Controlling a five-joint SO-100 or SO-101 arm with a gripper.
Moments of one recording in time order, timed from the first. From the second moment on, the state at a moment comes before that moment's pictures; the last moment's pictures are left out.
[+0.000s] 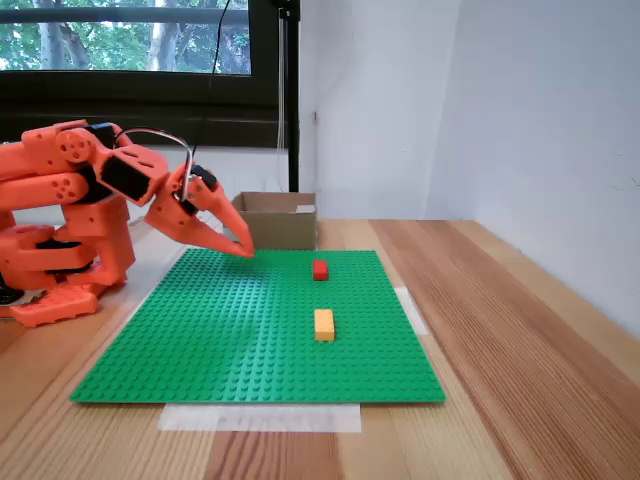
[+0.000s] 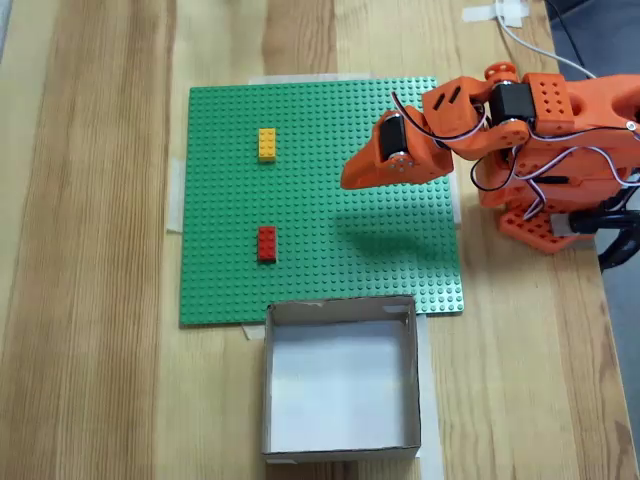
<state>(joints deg) -1.4 186.6 183.0 44.4 -2.5</state>
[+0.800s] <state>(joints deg) -0.4 181.1 177.1 47.9 -0.2</state>
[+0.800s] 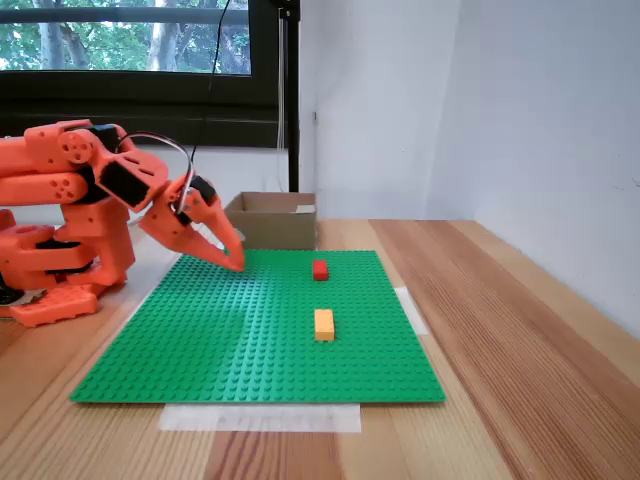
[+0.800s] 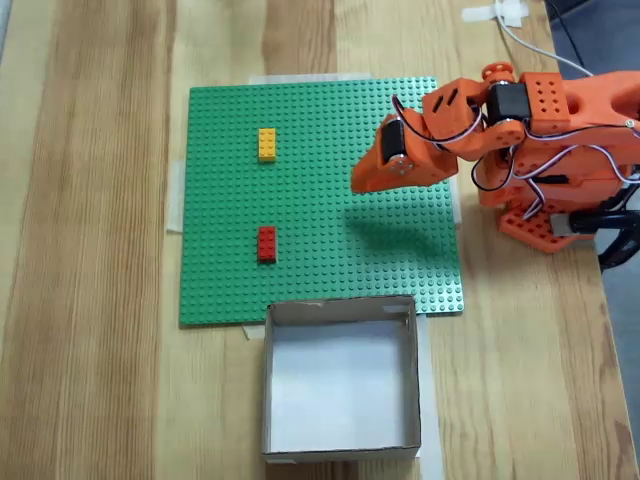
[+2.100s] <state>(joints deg) 16.5 124.0 127.5 56.0 -9.2</state>
